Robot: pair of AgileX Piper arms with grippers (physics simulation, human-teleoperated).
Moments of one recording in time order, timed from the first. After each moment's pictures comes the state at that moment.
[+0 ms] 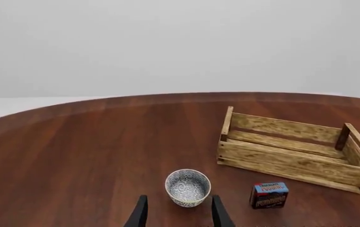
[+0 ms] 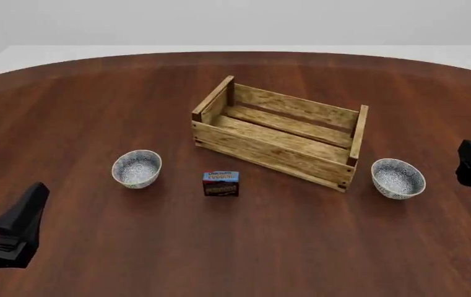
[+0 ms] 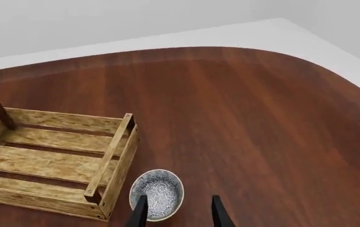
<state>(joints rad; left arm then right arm) -0.13 0.25 -0.03 -0.20 -0.03 -0.26 0.82 -0.31 -0.20 0.04</state>
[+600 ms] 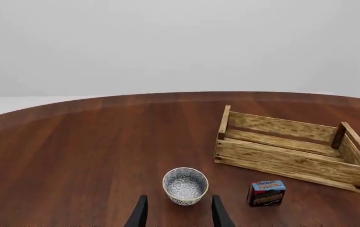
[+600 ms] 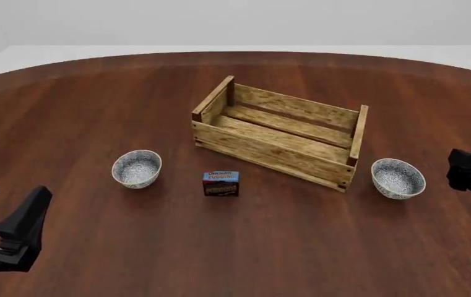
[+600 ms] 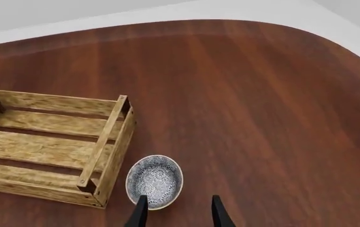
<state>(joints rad) -0.14 0.24 -0.01 -0.22 -0.04 -0.26 0.91 -0.33 -0.16 0.04</state>
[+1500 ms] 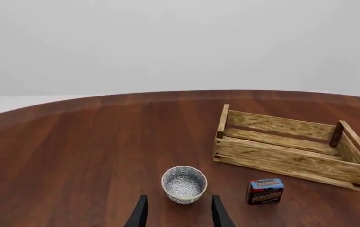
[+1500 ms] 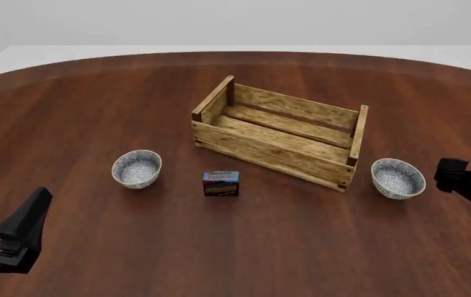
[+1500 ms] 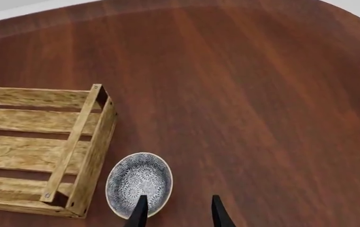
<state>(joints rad) -0.15 0.22 -0.01 -0.19 -0.04 -0.30 1.22 -0.34 -0.37 0.07</state>
